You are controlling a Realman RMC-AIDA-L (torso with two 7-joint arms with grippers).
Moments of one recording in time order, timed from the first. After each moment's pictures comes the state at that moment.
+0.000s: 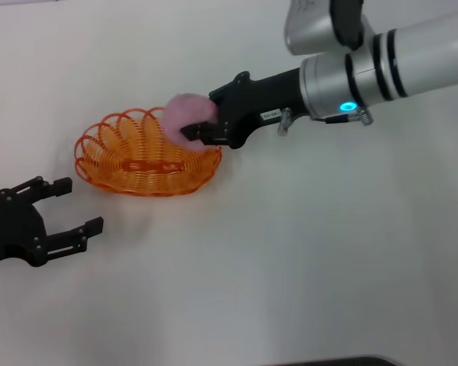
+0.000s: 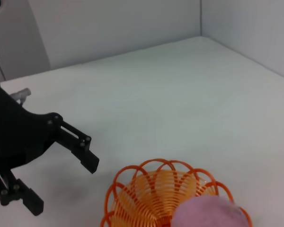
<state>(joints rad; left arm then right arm) -0.27 -2.17 0.50 0.79 2.15 1.63 -1.11 0.70 2.10 -1.36 -0.70 -1.83 -1.11 1.63</state>
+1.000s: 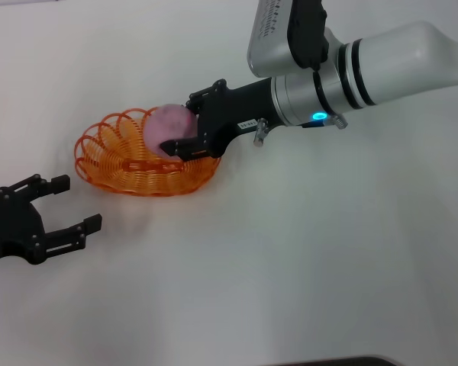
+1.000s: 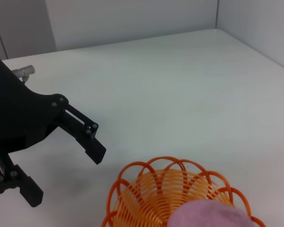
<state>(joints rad) -0.27 -2.17 0.48 0.79 2.15 1.63 -1.11 0.76 2.11 -1.50 -0.61 -1.73 -1.00 1.54</state>
